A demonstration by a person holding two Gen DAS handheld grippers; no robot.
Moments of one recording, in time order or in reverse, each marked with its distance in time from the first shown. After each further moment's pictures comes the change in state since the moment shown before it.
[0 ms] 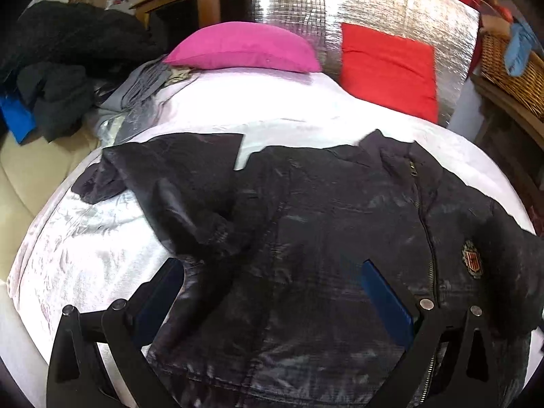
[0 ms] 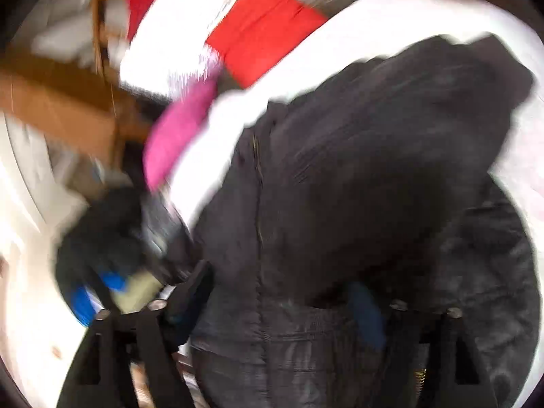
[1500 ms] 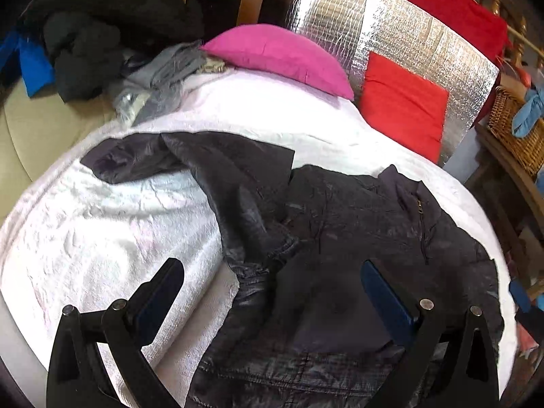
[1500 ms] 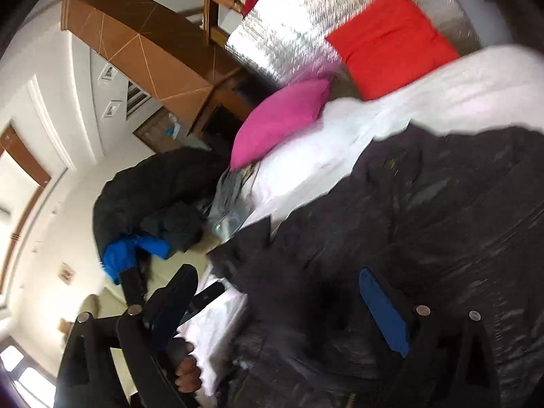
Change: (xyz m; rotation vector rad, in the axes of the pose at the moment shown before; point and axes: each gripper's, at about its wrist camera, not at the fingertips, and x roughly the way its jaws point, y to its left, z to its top) left arm -0.011 0.088 0.006 -0.201 0.002 -0.122; right arm 0.105 0.149 0.001 -0.412 -0.010 0.218
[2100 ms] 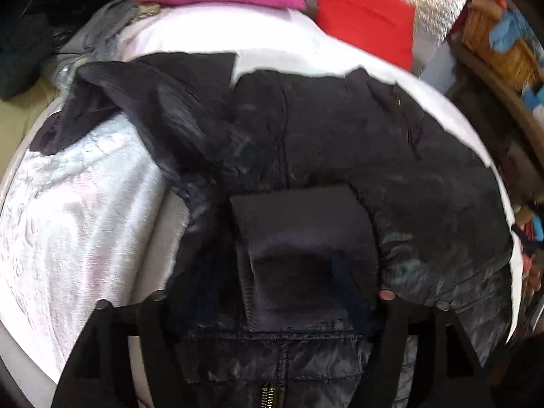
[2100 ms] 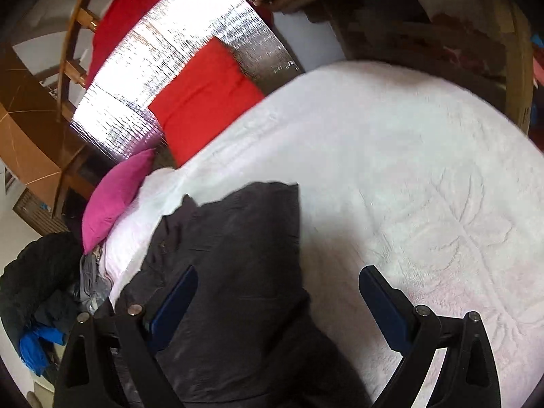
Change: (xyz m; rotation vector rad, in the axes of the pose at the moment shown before) left arm 0.047 -0.038 -0.045 0.228 0.297 -0.057; right arm -0.141 -0.179 0.024 0.275 -0.129 -0.556
